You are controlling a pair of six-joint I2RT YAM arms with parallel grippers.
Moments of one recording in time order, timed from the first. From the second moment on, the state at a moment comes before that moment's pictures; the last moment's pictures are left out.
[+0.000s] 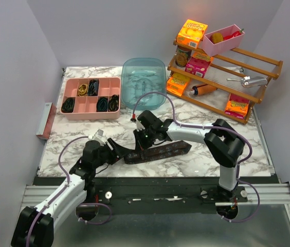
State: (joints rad) left arm -0.37 0.65 0.06 0.09 0.32 -1.05; right arm 0.93 1.91 1.22 -0.26 -0.36 0.45
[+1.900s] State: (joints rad) left arm -0.63 0.81 0.26 -0.07 0.01 -0.86; right arm 0.93 1.80 1.17 -0.31 -0.25 0.46
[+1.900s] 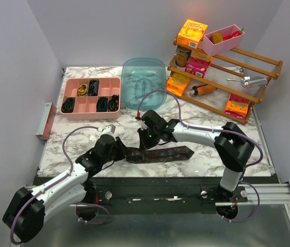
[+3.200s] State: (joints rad) left arm -0.98 1.18 0.70 -0.45 -0.39 -0.71; right arm 0.94 1.87 1.10 -0.15 -0.35 0.61
